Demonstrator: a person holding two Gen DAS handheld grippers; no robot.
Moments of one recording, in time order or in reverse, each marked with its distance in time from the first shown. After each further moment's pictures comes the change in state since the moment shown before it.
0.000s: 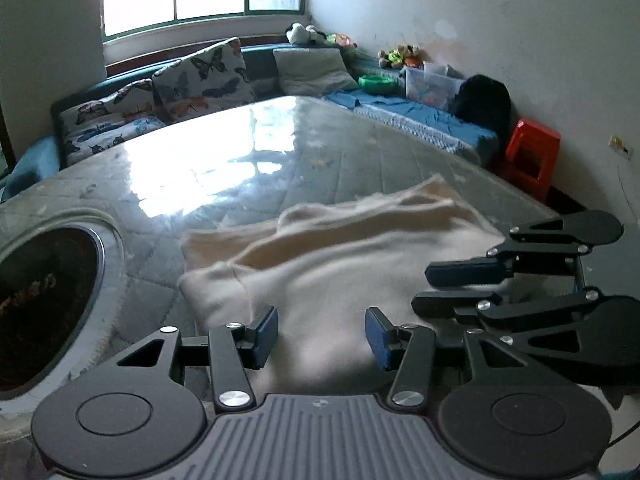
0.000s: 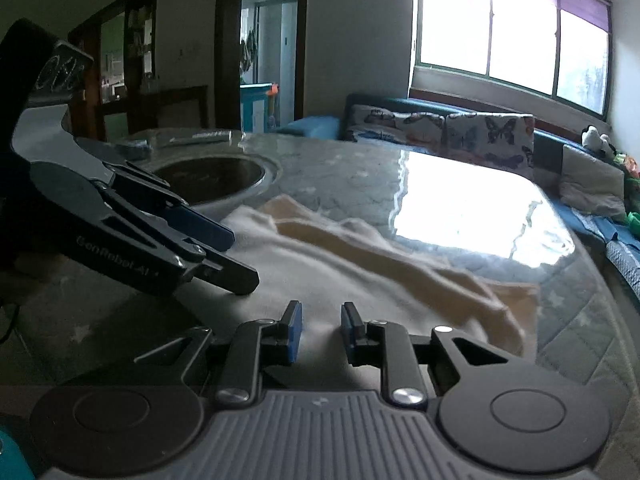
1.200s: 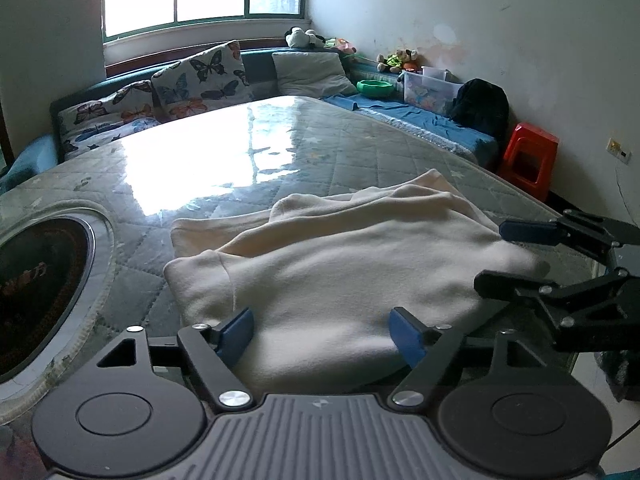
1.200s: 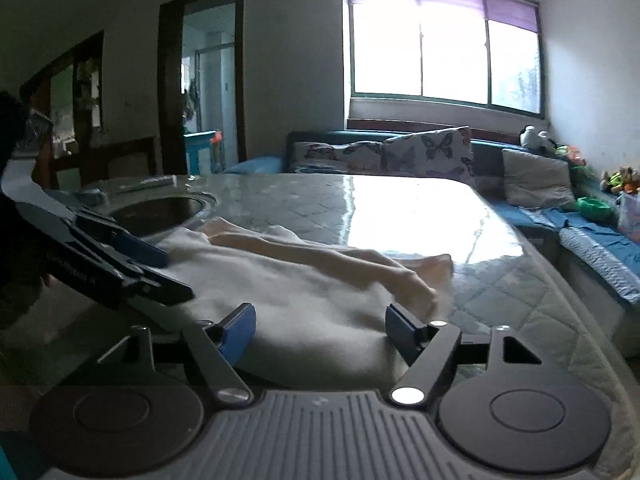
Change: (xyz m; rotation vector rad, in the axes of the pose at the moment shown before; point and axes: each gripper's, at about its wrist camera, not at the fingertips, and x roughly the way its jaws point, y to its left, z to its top) left arm 0.005 -0.001 -0.011 -0.013 -0.022 -0.016; right arm -0.035 -0.028 -0.041 0.136 -0.132 -0.143
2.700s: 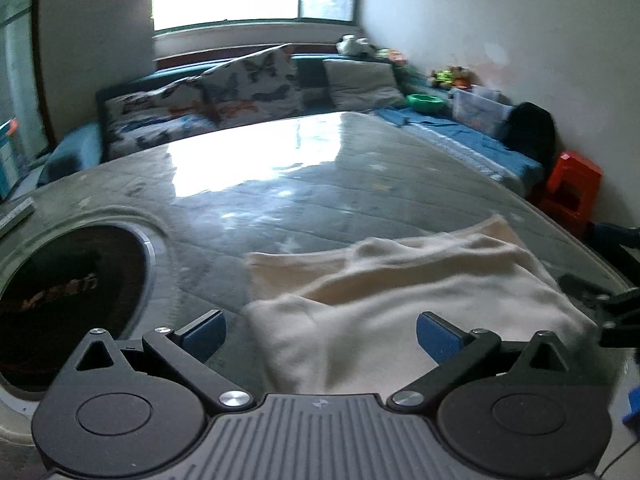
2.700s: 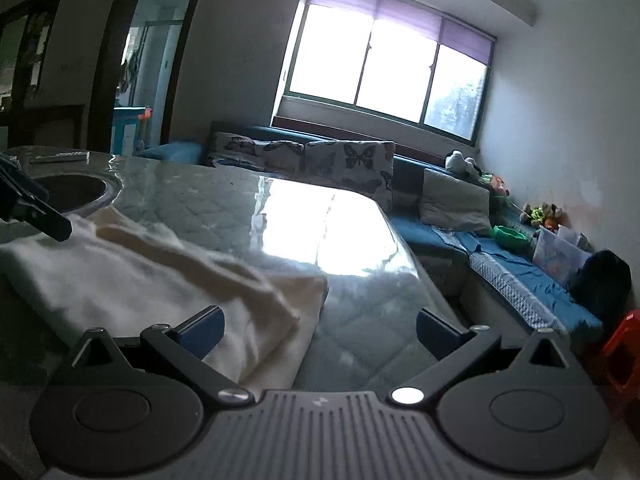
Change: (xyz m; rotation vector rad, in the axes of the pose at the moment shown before) left arm -0.001 0.044 0.032 -0.116 -0.009 0.126; right arm 0.012 -0.030 0.021 -0.121 0.007 -0.289
